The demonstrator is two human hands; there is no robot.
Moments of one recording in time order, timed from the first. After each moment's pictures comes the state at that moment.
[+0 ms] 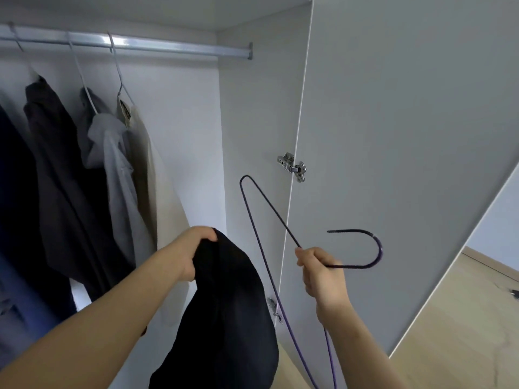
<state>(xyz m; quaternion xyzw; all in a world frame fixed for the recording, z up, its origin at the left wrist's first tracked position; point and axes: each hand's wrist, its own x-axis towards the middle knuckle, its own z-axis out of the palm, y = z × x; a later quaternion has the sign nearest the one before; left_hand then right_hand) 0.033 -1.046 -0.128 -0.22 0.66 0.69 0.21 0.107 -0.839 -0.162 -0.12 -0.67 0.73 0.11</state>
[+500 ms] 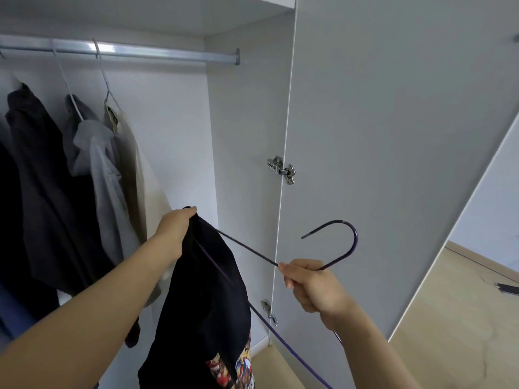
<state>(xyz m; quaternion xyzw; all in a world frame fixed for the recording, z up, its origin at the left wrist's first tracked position) -0.003 -1.048 -0.117 -0.17 0.70 0.69 0.02 0.125 -0.828 -0.142 -0.05 -0.74 0.67 -0.05</state>
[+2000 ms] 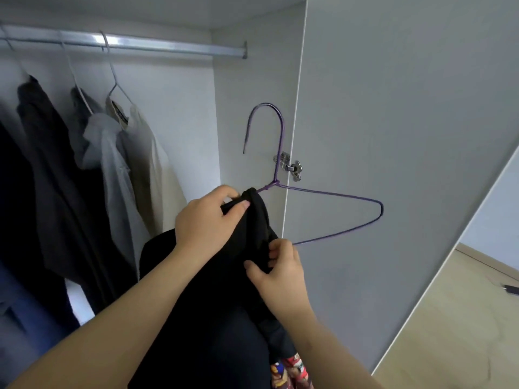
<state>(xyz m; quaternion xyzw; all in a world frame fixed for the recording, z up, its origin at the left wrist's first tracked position) 0.053 -1.015 -0.094 0.10 0.90 0.31 -0.27 0.105 -0.888 -0.167 -0.02 -0.83 0.53 0.16</state>
